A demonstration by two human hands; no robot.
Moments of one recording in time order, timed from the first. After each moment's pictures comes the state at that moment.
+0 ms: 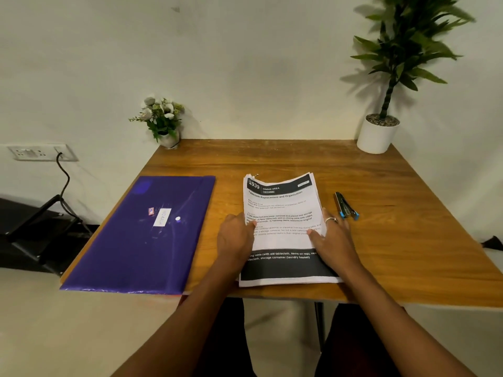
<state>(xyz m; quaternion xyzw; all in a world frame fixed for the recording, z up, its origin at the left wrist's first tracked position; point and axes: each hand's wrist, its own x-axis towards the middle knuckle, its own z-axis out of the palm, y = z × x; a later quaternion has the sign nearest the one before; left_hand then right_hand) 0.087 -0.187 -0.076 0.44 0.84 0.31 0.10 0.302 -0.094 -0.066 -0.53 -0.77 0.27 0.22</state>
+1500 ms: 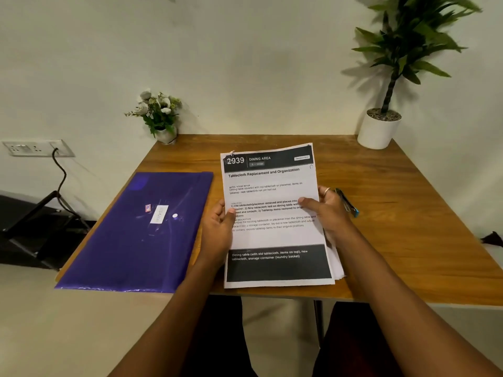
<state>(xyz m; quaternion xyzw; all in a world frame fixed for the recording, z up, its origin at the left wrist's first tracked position) 0.081 -0.217 -0.056 0.28 0.60 0.67 0.34 0.273 -0.068 -0.027 -0.38 -0.52 0.67 0.36</state>
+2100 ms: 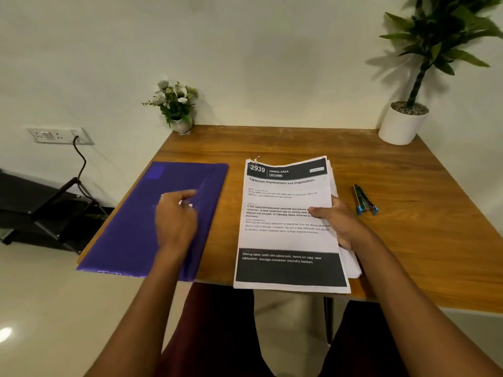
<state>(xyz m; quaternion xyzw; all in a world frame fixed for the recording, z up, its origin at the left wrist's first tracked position) 0.001 -0.274 -0.032 0.29 0.83 0.47 0.01 0.270 -0.067 -0.045 -0.41 -0.54 0.70 0.23</state>
